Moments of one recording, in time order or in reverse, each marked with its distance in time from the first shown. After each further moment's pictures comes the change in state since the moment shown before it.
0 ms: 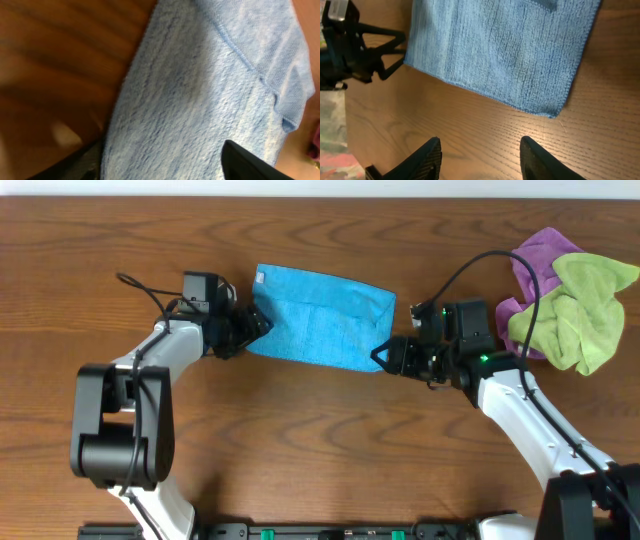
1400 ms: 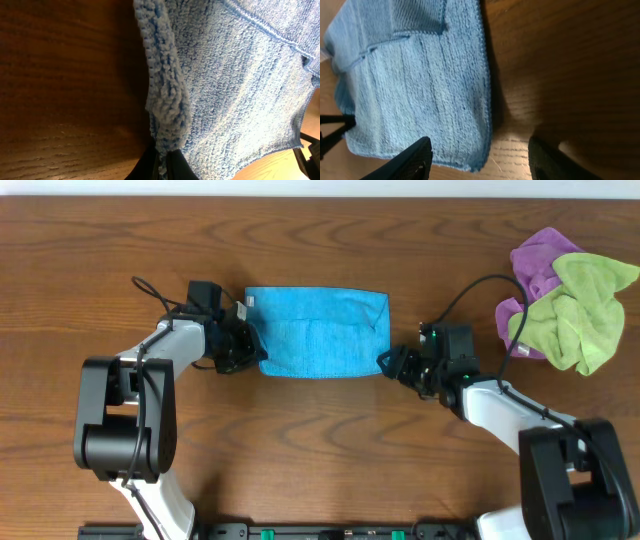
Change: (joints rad) left arm 0.003 0.022 -0.006 -0.188 0.098 0.158; right arm 0.002 0.155 -0.191 0.388 0.196 0.220
